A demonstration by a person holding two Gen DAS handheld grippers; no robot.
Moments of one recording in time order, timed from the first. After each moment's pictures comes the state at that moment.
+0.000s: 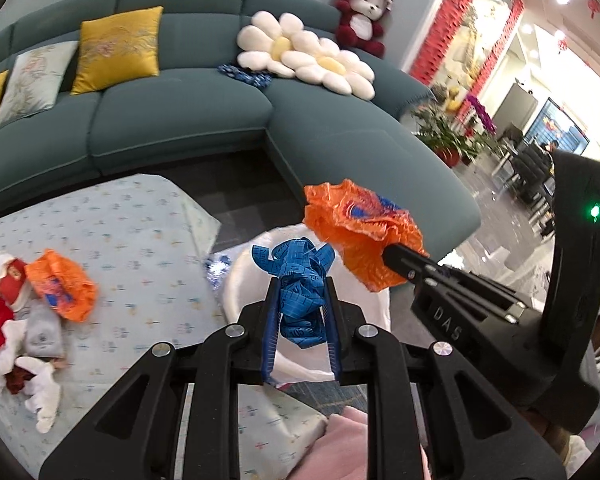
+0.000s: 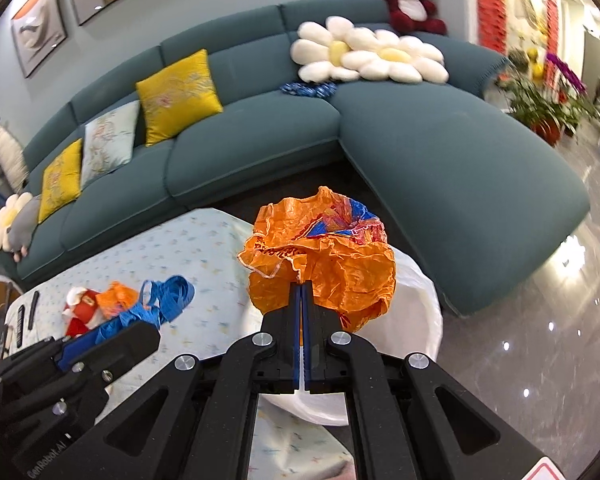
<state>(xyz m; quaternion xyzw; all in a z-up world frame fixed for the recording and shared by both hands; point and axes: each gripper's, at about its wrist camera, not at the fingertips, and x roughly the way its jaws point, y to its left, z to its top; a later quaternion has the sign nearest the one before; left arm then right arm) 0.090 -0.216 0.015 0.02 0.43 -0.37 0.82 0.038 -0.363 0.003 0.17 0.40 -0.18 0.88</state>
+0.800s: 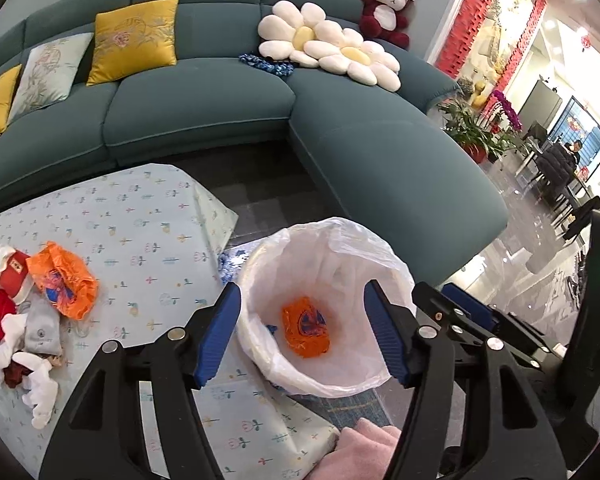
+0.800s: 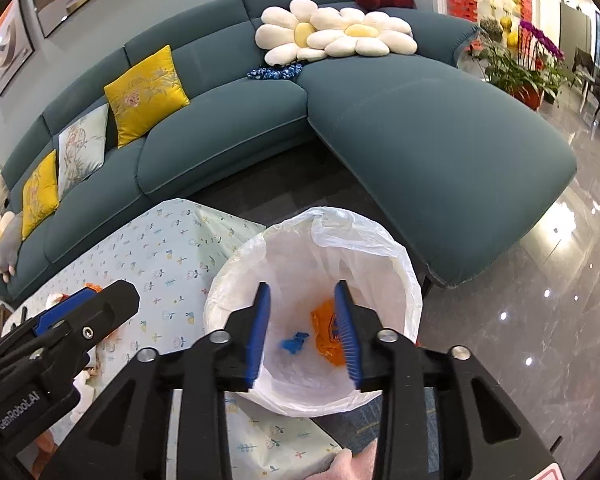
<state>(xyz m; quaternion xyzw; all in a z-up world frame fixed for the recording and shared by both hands) 0.104 -0.233 -0.002 0.03 0.44 -0.32 0.84 0.029 -0.379 -0.025 0.20 0.41 -0.21 0.87</state>
